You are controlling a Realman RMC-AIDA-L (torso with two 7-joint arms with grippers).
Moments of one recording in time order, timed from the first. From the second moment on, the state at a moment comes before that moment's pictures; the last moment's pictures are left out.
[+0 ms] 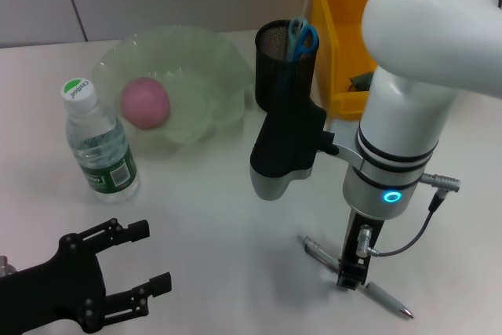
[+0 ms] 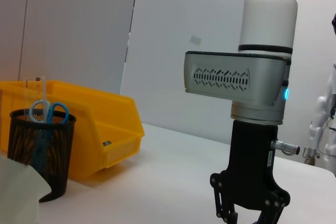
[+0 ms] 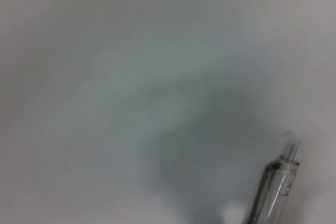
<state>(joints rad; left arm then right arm) -0.21 -1.91 1.57 0.49 1.09 1.54 -0.95 0.83 2.09 -1.86 -1.10 -2.53 -1.62 2.67</state>
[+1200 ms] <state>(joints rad) -0.21 -1.91 1.57 0.49 1.09 1.54 -0.95 0.83 2.09 -1.88 -1.11 -2.54 -1.63 2.68</state>
